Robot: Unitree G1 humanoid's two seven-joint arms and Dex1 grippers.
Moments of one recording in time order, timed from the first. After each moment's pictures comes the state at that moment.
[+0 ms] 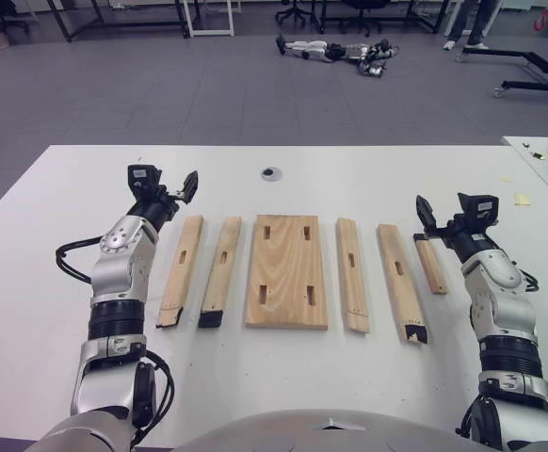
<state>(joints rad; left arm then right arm) -0.39 0.35 0.24 0.23 -0.30 0.26 -0.32 -0.22 -0.37 -0.28 0.25 0.28 0.08 0.33</state>
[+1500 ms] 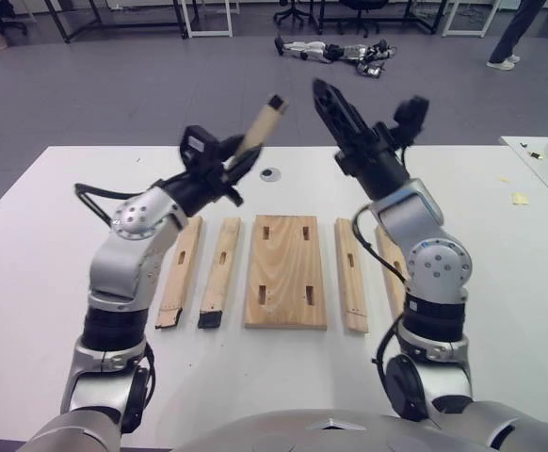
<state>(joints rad) -0.43 0.39 -0.05 -0.32 -0.33 0.39 -0.51 -0.56 0.06 -0.15 -0.30 1.11 0.62 0.06</state>
